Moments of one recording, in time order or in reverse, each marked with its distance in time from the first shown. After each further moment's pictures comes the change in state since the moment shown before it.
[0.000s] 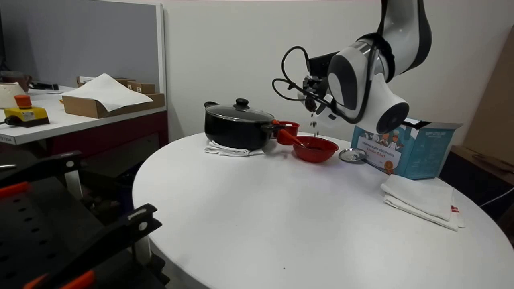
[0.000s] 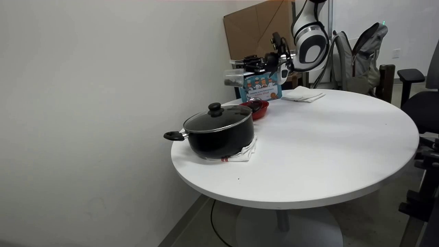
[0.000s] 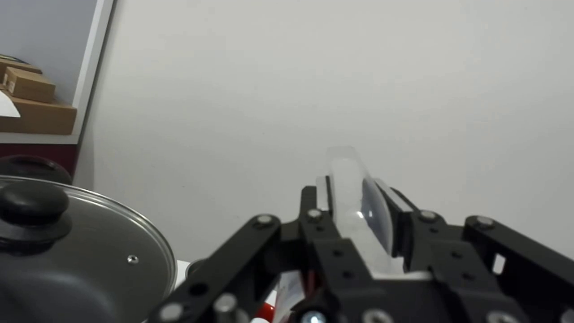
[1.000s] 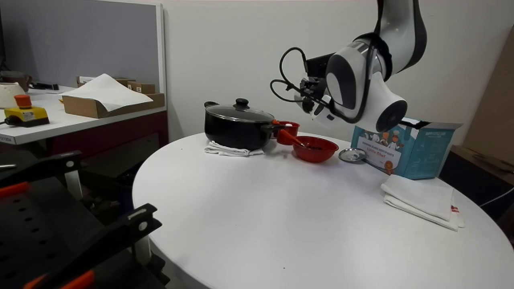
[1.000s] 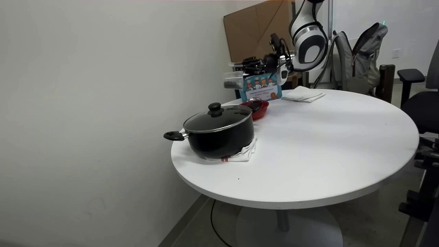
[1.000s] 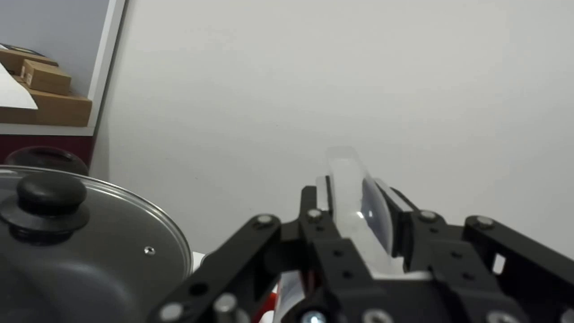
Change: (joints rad) arm 0.004 0.001 0.006 0.002 -0.036 0.019 0.009
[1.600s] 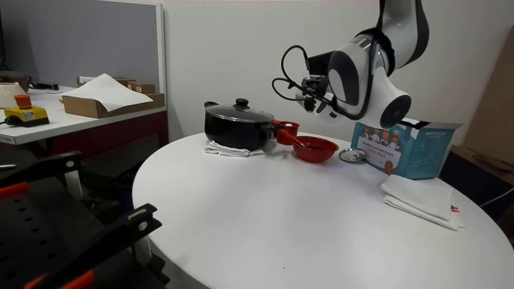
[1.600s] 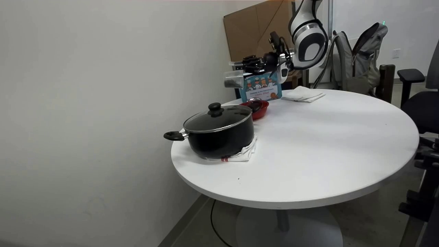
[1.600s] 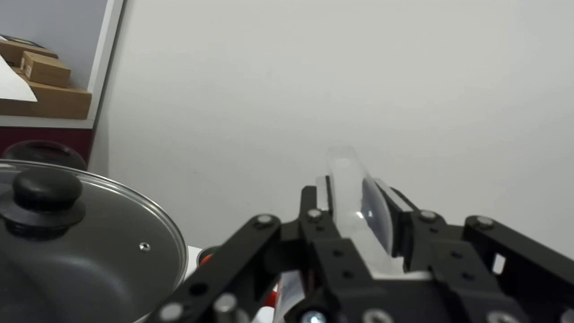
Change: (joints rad) arm 0.001 -0.010 -0.004 0.003 -0.012 0.017 0.003
